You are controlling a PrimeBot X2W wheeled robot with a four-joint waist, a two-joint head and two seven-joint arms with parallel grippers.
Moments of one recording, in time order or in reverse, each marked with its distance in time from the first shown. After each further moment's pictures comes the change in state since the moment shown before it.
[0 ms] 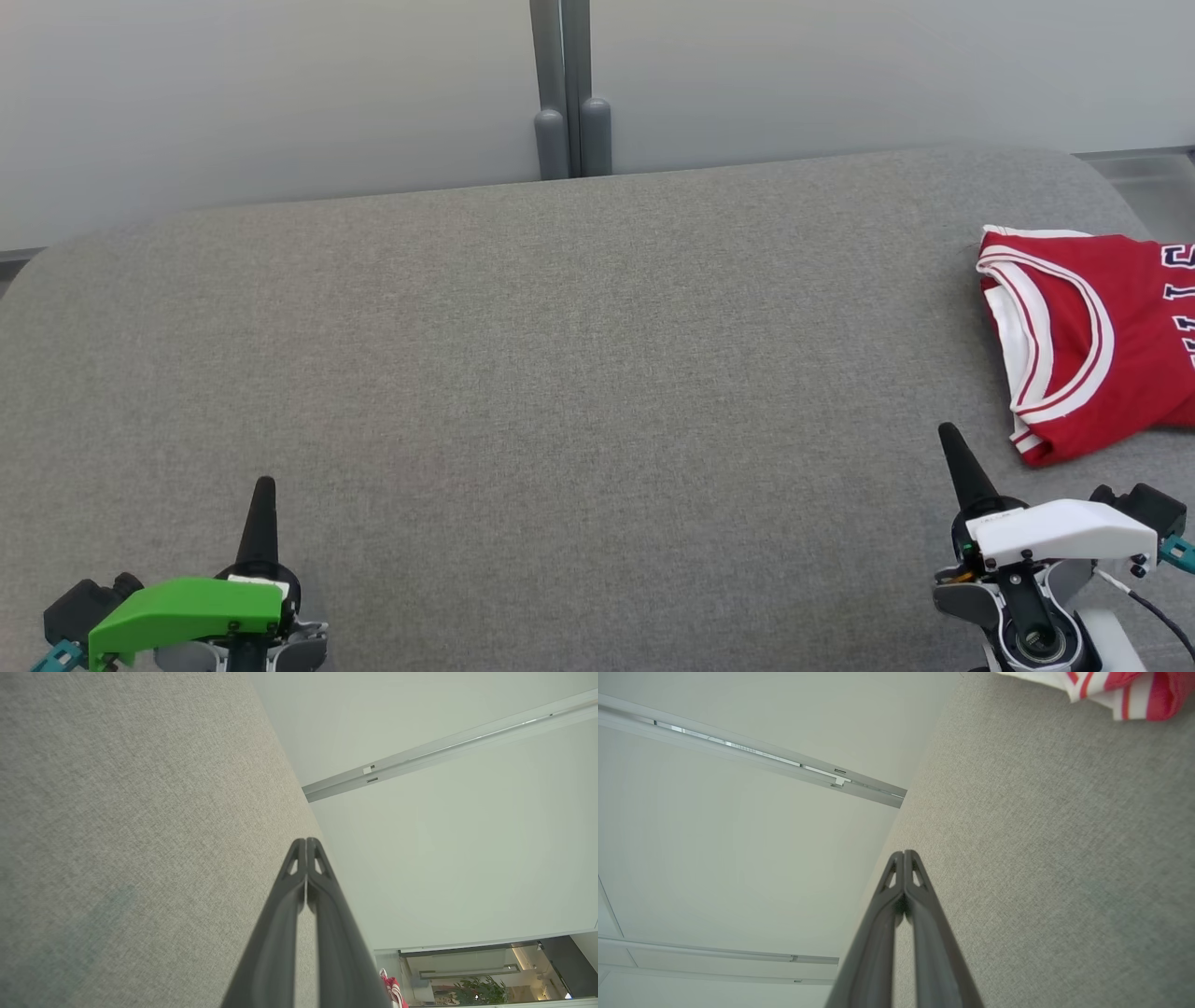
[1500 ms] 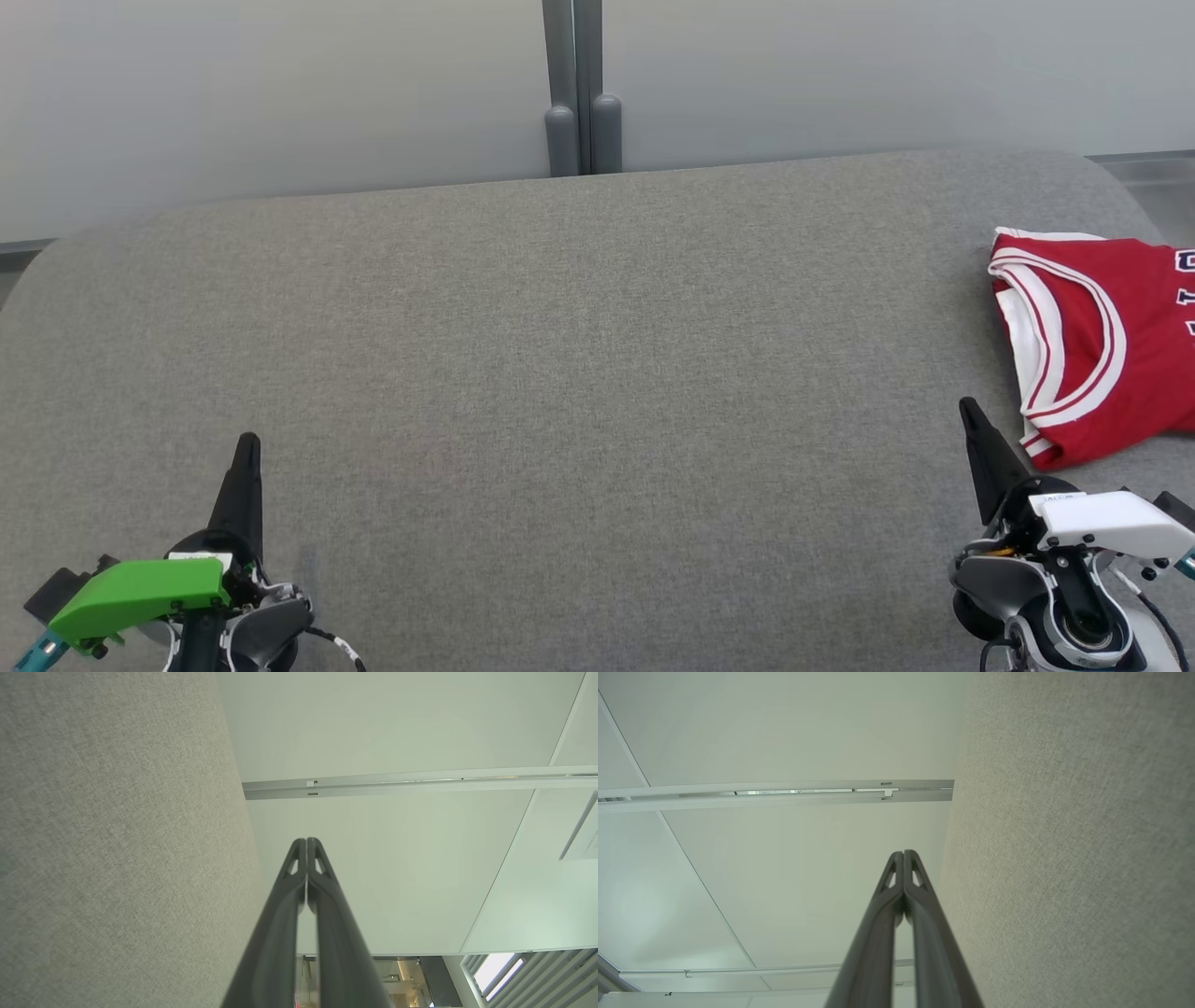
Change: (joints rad) left arm -0.028 0.003 0.034 -0.060 -0.345 -0.030 0.092; right arm 0.001 -0.002 -0.051 -0.069 0.385 0.000 0.096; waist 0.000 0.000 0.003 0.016
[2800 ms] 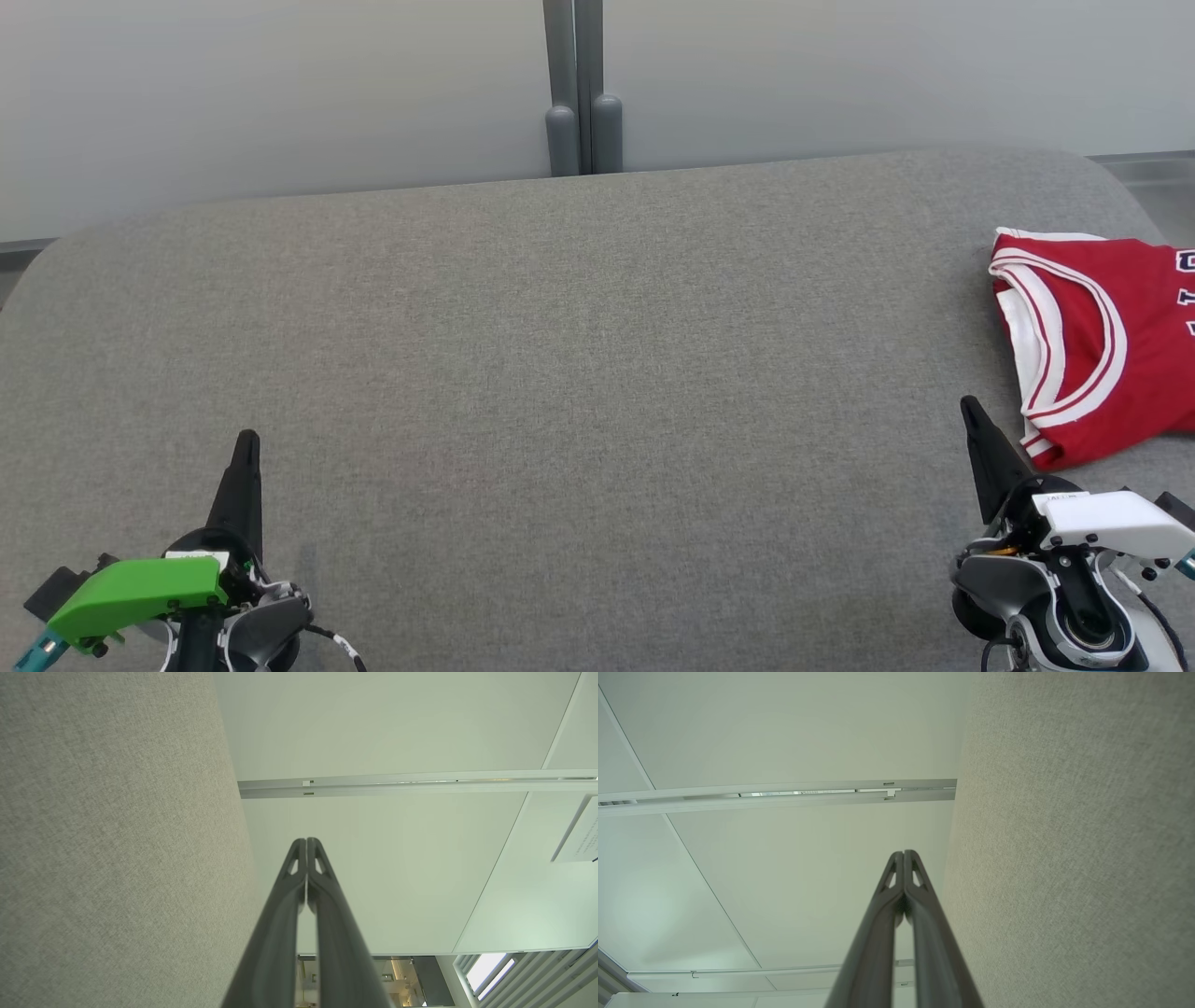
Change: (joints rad) left arm -0.003 0.000 0.002 -0.005 -0.026 -0.002 0.007; right arm 0.000 0.000 -0.003 -0.004 0.021 0.000 0.004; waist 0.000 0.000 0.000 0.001
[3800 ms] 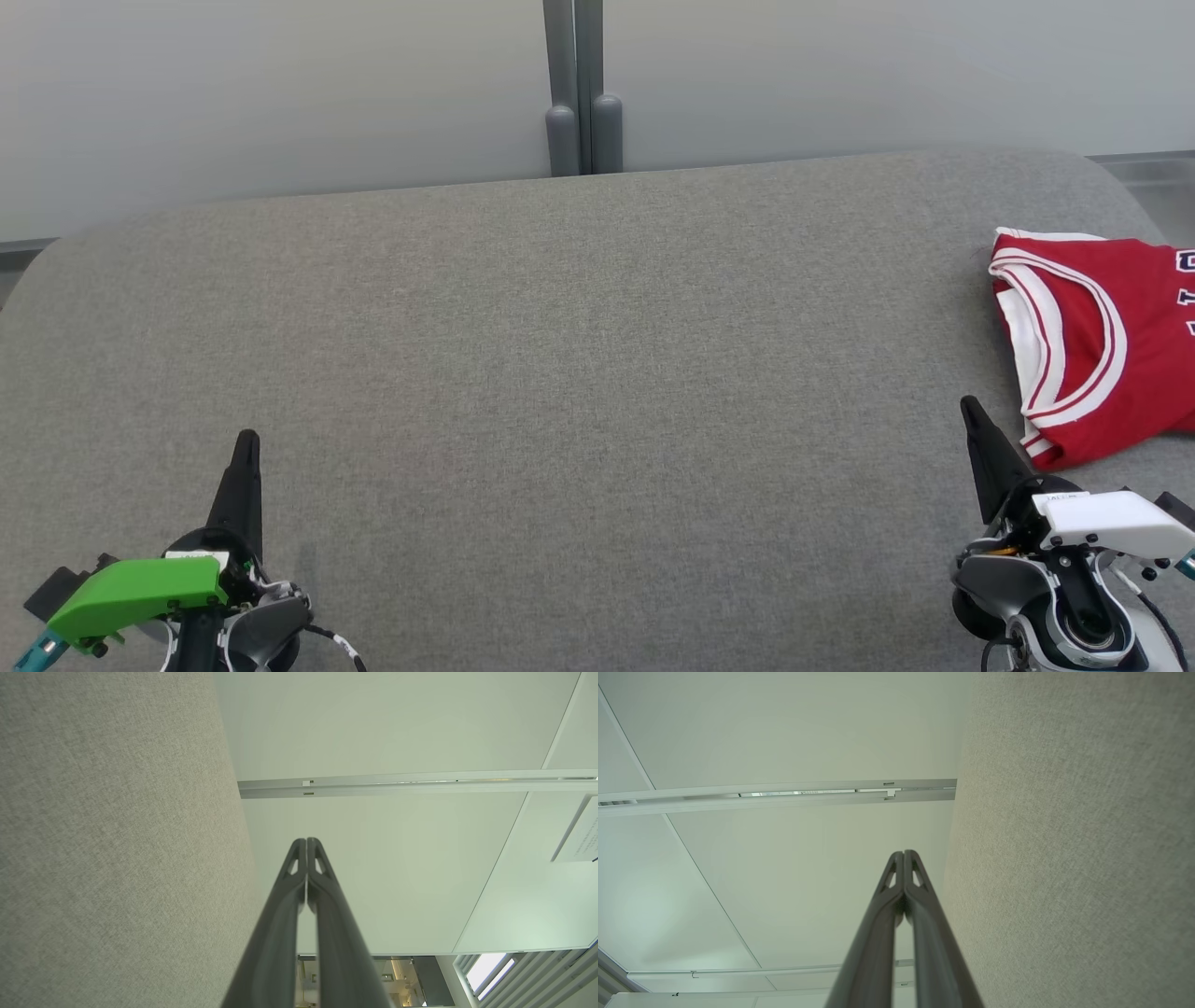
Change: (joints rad) left arm 0.000 0.000 0.000 0.000 0.000 0.000 0.000; right arm 0.000 0.000 0.000 0.000 0.000 0.000 0.000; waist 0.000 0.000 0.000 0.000
